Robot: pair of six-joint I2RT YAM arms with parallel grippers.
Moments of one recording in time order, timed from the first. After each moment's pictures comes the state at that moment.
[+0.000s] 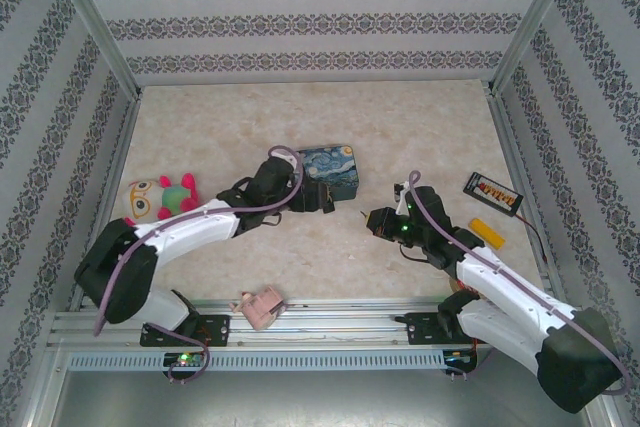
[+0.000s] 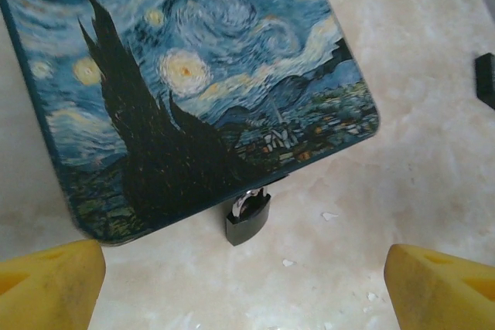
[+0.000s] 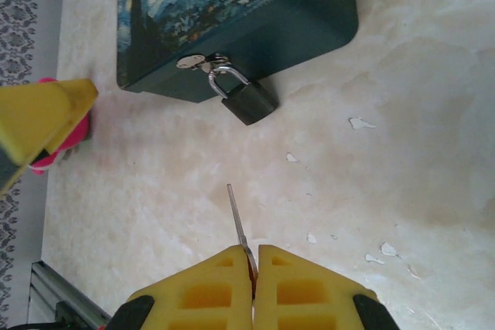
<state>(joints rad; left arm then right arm) -0.69 1.49 0.86 -0.07 0.00 -0.61 0.49 0.92 0.44 -0.21 -0.30 0.84</state>
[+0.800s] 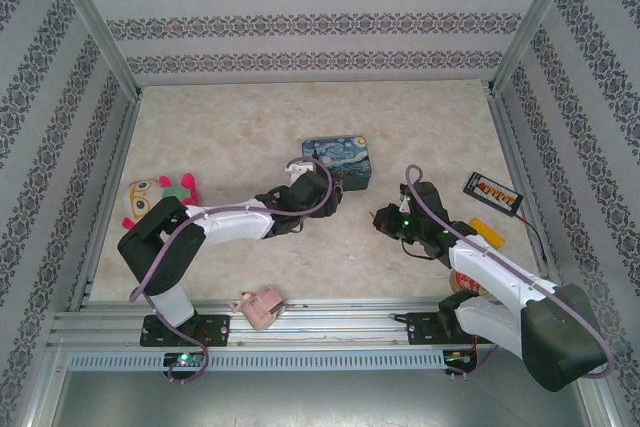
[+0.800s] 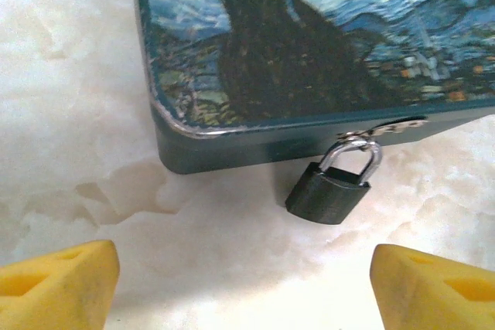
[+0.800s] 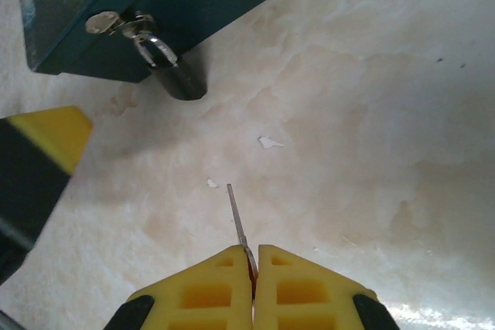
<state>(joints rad) -0.81 1.71 0.95 -0.07 -0.31 -0.74 0.39 1.06 0.44 -0.19 -0.28 0.84</state>
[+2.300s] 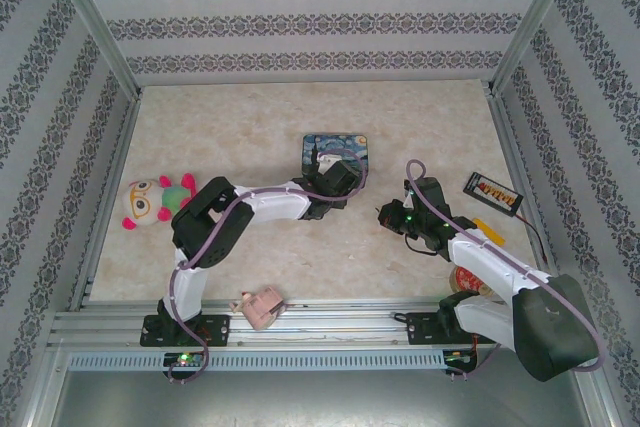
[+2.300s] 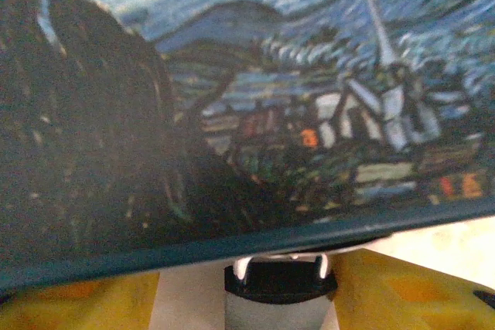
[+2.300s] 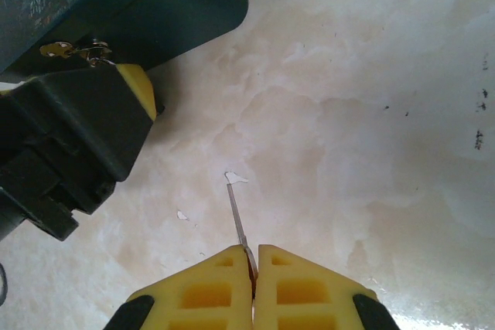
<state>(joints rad) -0.81 2.05 1.31 -0.22 -0.39 -0.58 0.34 1.12 0.46 -0.18 -0.28 0.78</state>
